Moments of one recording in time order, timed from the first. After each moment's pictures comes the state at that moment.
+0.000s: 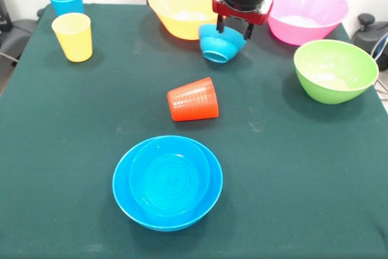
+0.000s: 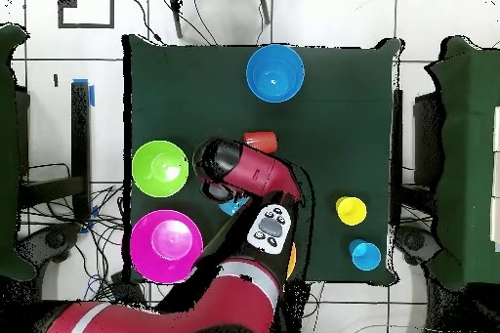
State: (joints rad) arm 0.07 -0.41 -0.33 1.62 0.37 0.80 1.64
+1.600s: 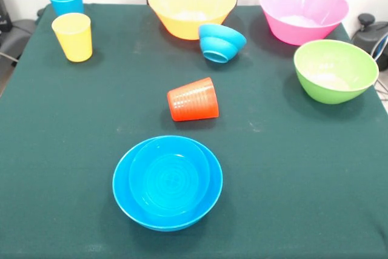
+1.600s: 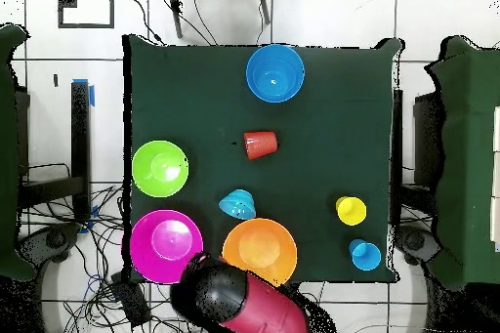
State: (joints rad) arm 0.03 -1.03 -0.34 2.28 0.34 0.63 1.65
